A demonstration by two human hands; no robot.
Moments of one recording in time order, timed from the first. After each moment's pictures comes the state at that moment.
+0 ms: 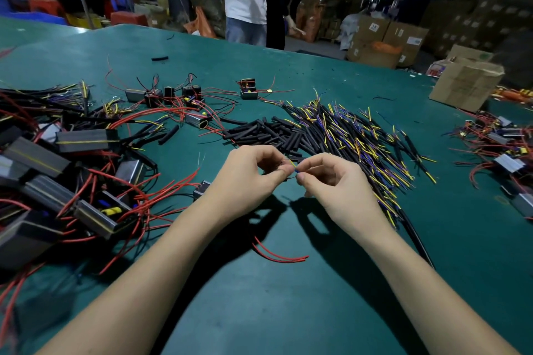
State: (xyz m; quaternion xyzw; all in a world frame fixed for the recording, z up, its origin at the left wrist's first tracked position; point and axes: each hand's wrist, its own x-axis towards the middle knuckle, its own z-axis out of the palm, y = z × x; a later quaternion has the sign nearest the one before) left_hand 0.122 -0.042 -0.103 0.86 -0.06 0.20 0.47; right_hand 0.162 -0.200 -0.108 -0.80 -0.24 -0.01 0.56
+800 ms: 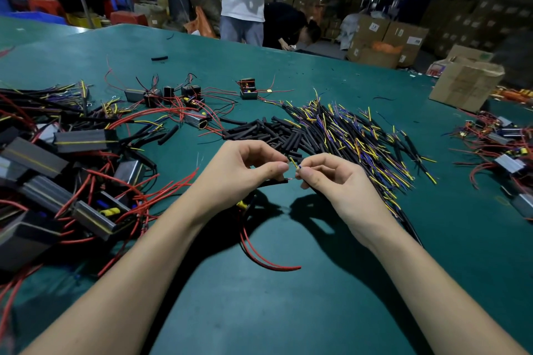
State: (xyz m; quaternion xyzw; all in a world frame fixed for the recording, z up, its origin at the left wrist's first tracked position) left_hand 0.124 -0.025 -0.106 0.78 -0.07 0.14 0.60; right_hand 0.168 -0.206 -0.113 -0.73 -0.26 0.06 0.63
